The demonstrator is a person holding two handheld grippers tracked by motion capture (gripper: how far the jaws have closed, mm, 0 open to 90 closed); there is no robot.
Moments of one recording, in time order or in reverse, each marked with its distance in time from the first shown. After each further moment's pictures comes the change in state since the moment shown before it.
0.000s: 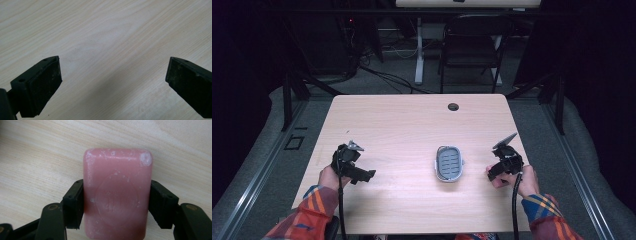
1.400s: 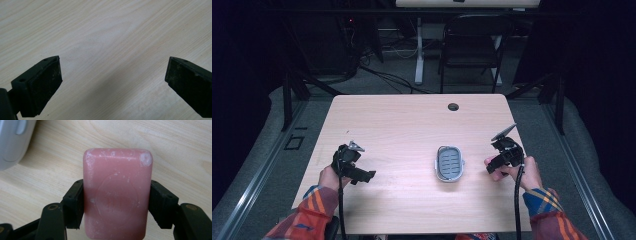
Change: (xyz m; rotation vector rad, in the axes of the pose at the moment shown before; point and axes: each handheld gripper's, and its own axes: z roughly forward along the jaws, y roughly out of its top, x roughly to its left) left arm -0.001 0.000 0.001 0.010 -0.004 0.010; right arm 0.009 0.014 -0.030 -0.045 0.015 -0.059
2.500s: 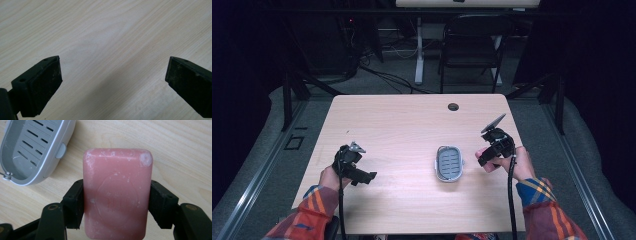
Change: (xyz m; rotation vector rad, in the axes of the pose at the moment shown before) left arm -0.002 0.000 0.001 -0.006 -0.022 0.035; right arm 0.026 0.029 -0.019 -0.010 -0.001 -0.091
